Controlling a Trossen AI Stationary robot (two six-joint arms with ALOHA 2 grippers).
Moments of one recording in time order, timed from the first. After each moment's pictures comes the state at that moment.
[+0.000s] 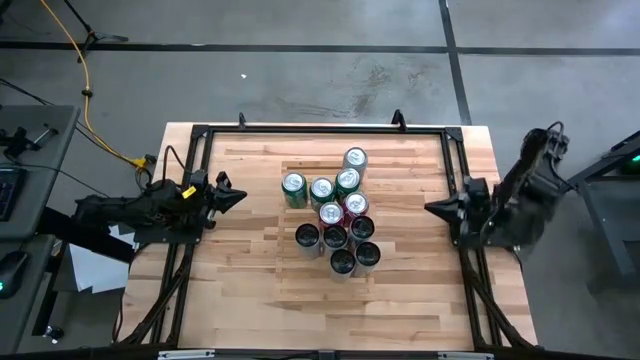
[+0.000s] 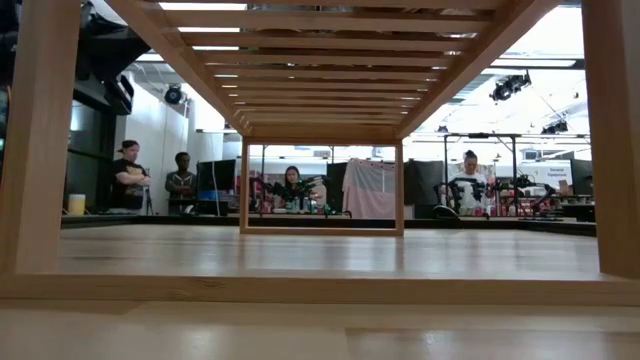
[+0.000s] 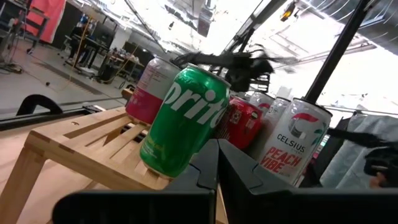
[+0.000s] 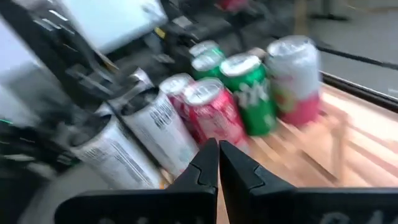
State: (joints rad) left arm 0.01 0.01 0.01 0.25 -0.09 -0.48; right arm 0.95 0.78 1.03 -0.91 1.09 0.99
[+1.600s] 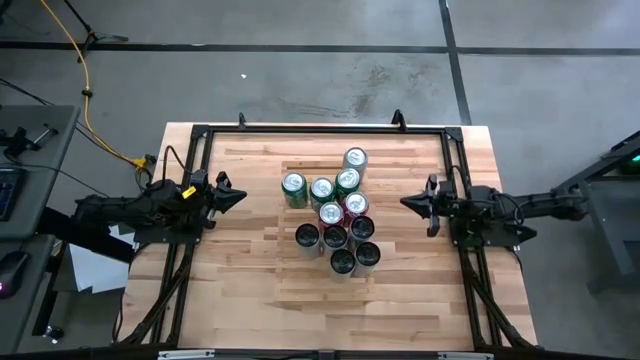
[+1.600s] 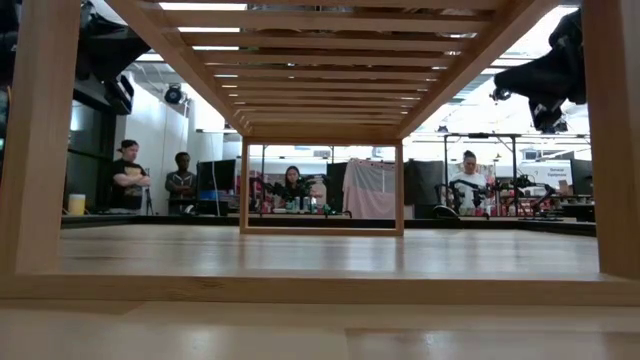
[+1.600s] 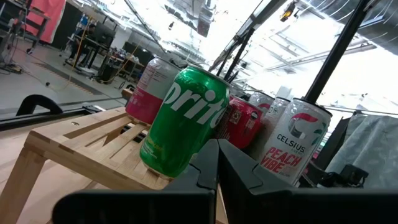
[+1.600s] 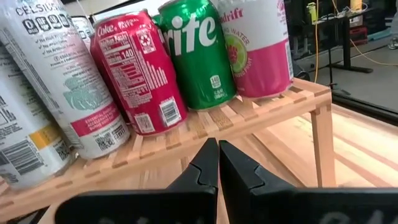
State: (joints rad) left arm 0.01 0.01 0.01 0.25 -0.09 -0.48; right arm 0.10 0.15 0.08 0.08 0.24 0.28
